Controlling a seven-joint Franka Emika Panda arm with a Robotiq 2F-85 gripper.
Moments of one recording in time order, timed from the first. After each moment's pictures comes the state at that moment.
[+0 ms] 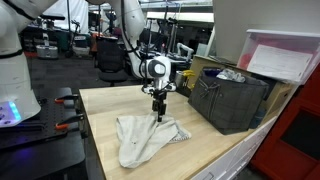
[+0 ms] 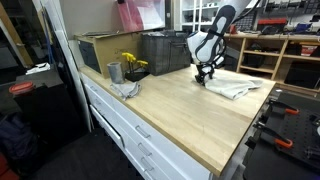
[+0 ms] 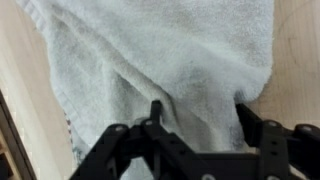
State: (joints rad) arm -0.03 0.75 -0.23 -1.89 -0.37 2.51 0.39
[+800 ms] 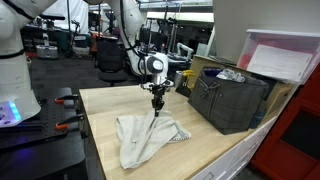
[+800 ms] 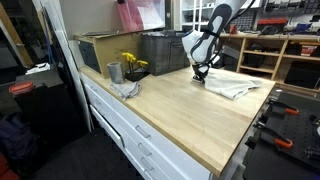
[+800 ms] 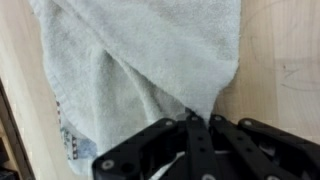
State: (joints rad) arm 0.07 0.74 -0.28 -1.89 -0.34 2.49 0.36
